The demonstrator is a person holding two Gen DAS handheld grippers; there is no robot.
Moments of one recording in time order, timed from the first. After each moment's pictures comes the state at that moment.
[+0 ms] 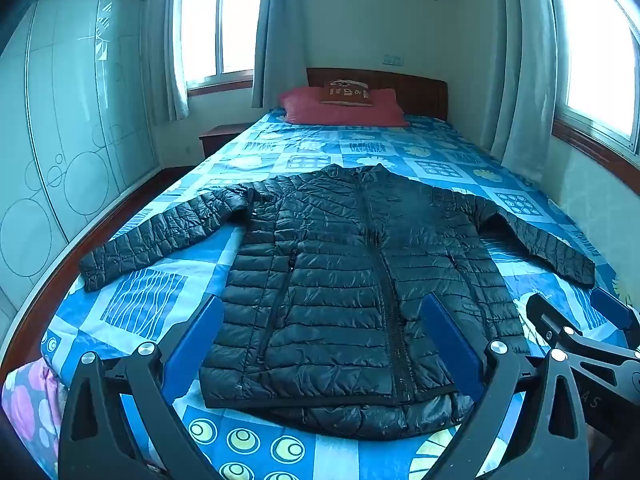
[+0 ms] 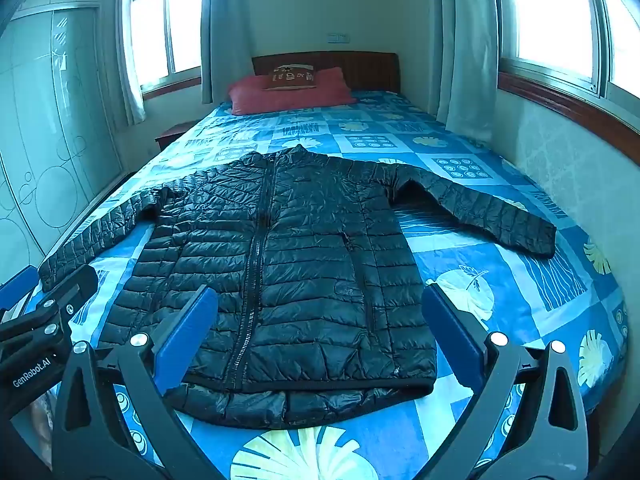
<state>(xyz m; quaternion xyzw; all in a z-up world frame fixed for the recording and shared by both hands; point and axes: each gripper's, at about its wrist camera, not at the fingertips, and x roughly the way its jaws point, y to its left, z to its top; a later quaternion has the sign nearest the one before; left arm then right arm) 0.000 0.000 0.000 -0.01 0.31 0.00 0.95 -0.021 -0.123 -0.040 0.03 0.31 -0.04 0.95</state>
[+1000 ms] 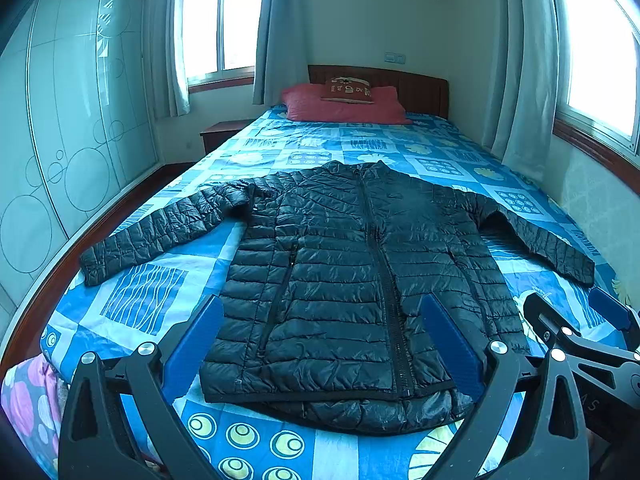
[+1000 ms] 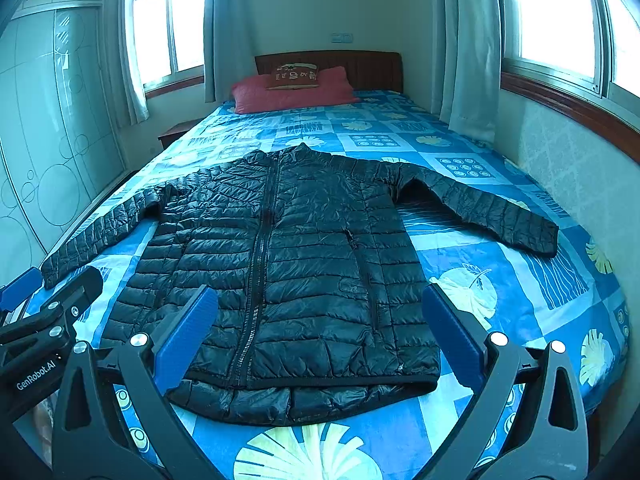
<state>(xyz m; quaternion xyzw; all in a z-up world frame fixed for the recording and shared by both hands) -0.003 0.003 -0.004 -0.01 0.31 0.00 0.95 -0.026 -0.118 -0.039 0.04 0.31 -0.04 0.95</state>
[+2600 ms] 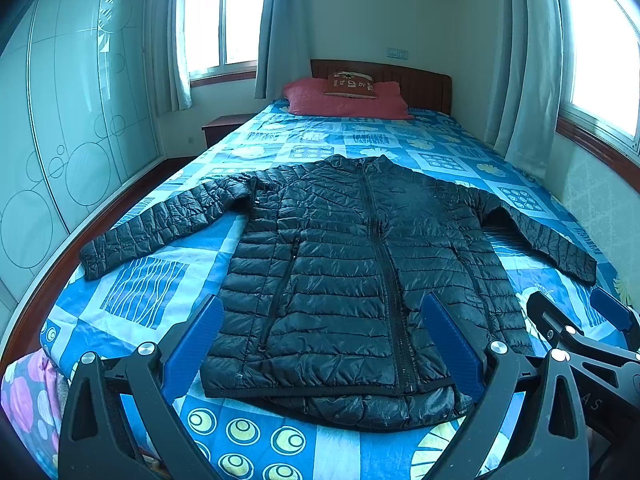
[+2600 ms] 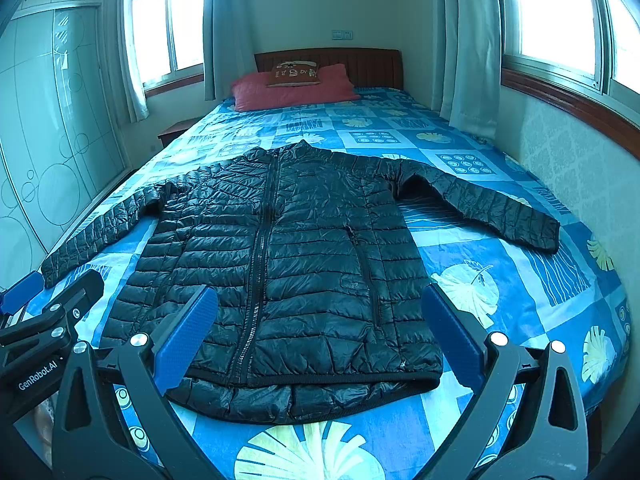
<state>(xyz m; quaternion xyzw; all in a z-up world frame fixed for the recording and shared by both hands) -0.005 0.005 -0.011 -0.01 0.32 0.01 0.95 -0.025 -0.115 -0.047 0.04 0.31 -0.03 0.95</state>
